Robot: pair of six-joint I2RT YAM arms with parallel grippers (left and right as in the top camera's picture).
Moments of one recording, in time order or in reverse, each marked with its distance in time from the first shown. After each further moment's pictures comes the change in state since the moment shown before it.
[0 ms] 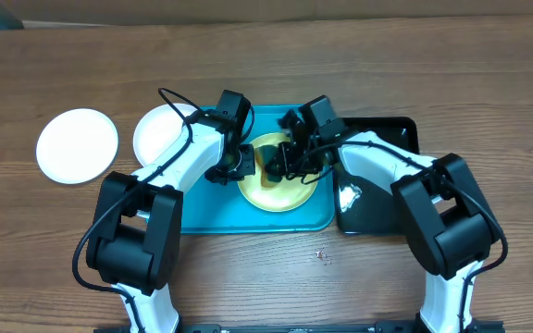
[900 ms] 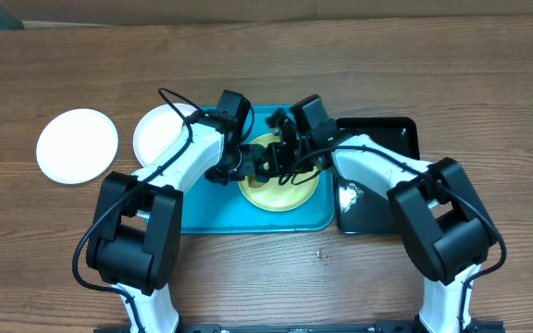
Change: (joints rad) left arm 0.000 0.000 0.000 -0.001 0.006 0.000; right arm 0.075 -0.010 0.002 0.093 -0.051 0.009
